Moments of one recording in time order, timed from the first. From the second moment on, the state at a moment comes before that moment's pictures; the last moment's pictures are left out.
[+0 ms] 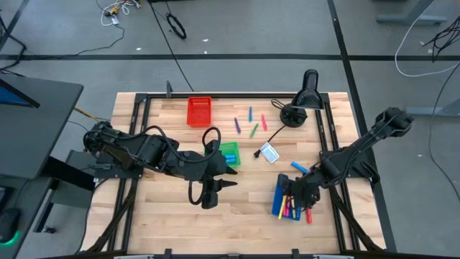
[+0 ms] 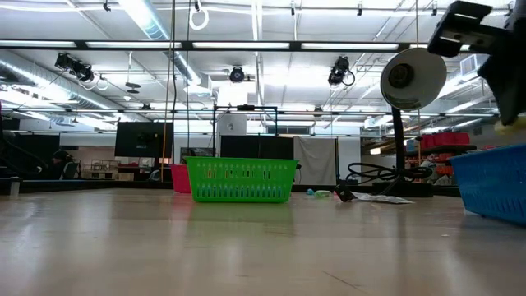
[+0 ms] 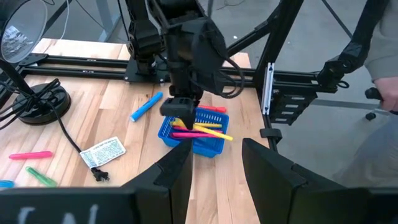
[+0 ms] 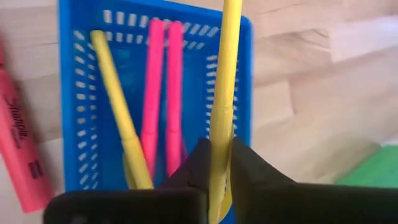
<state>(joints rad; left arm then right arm) -0.40 1.69 1.98 -0.81 -0.29 -0.30 0.58 1.21 0.70 -0.56 0.06 -0.82</state>
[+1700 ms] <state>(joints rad) -0.37 1.69 1.98 -0.76 -0.44 -0.17 0.54 1.19 0.87 -0.91 0.11 1.07</state>
